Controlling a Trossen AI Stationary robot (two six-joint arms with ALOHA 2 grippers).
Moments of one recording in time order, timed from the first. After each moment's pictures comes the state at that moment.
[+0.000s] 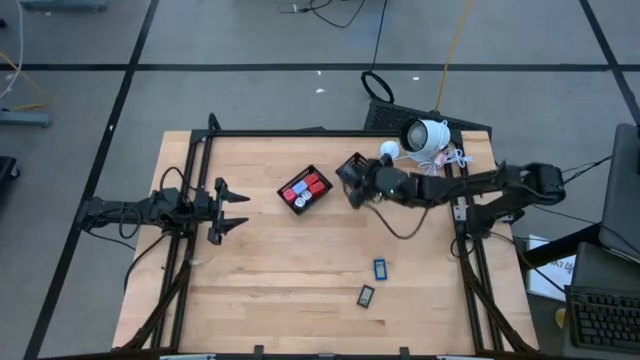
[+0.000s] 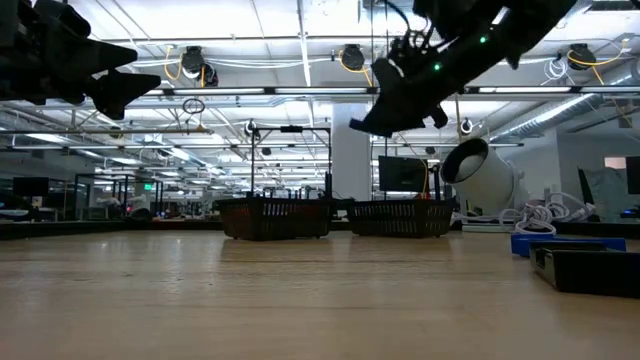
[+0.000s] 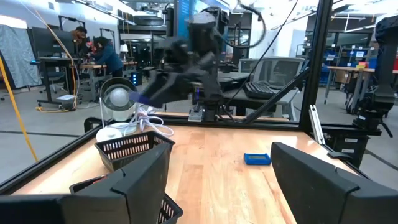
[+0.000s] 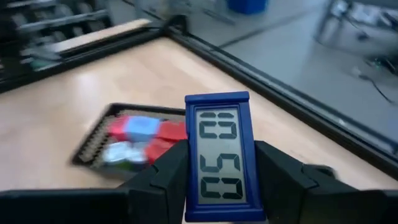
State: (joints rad) left arm -0.05 0.02 0.02 0.11 -0.05 -0.03; right arm -0.12 1.39 0.74 0.22 0.47 0.28
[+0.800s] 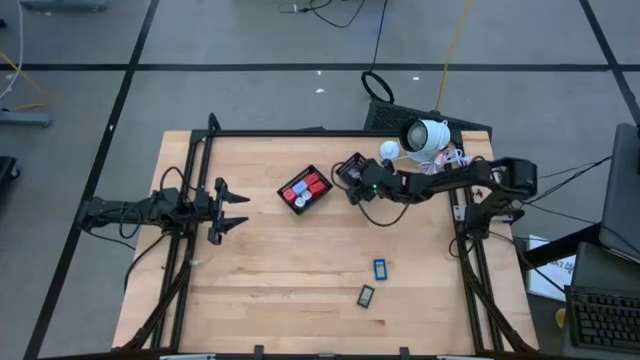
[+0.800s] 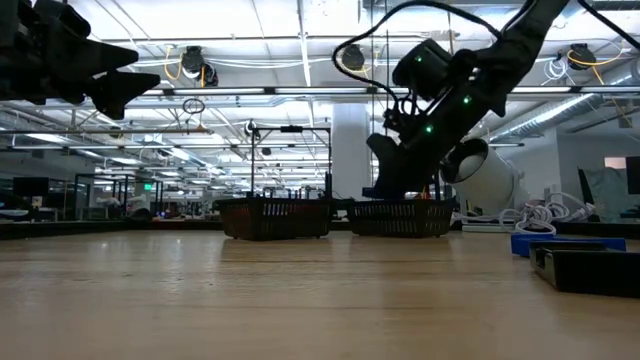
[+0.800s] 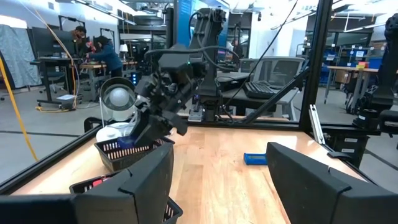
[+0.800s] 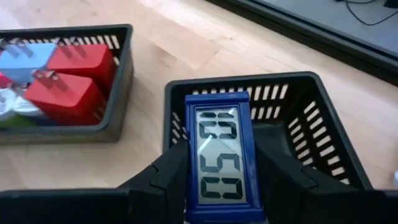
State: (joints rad) left arm -0.05 0.02 0.02 0.11 -0.05 -0.03; right arm -0.25 1.60 0.71 0.20 0.41 0.43
